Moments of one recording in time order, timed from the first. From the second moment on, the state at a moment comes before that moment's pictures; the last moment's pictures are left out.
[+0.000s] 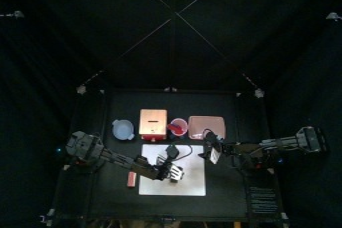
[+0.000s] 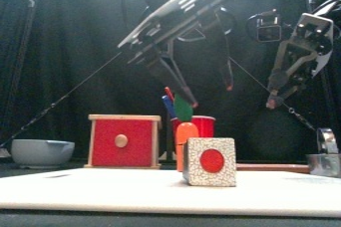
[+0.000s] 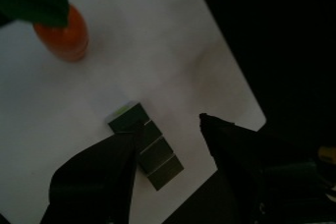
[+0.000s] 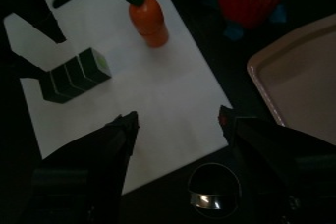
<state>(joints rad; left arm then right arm) -0.30 0.27 0.10 0.58 0.76 -1.68 0.04 -0.59 1.02 -0.47 0.33 0.91</state>
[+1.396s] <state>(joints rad) -0.12 -0.33 0.67 0.98 0.64 -1.56 -0.16 -0.32 0.48 -0.30 0.62 0.81</state>
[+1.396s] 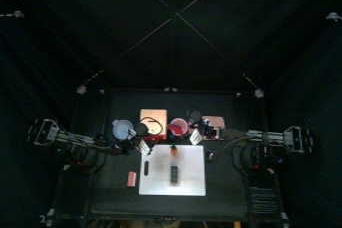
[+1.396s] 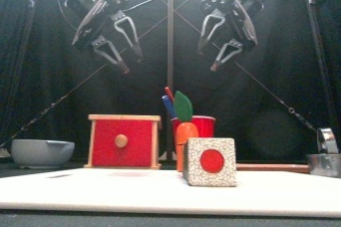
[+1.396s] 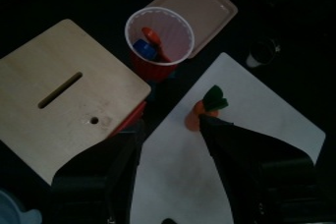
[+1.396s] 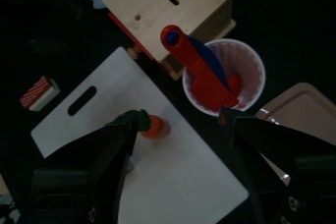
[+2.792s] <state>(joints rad) -0.01 -0.58 0.94 1.06 0.49 -1.56 -0.23 0.25 -0.17 -0.31 1.18 0.80</state>
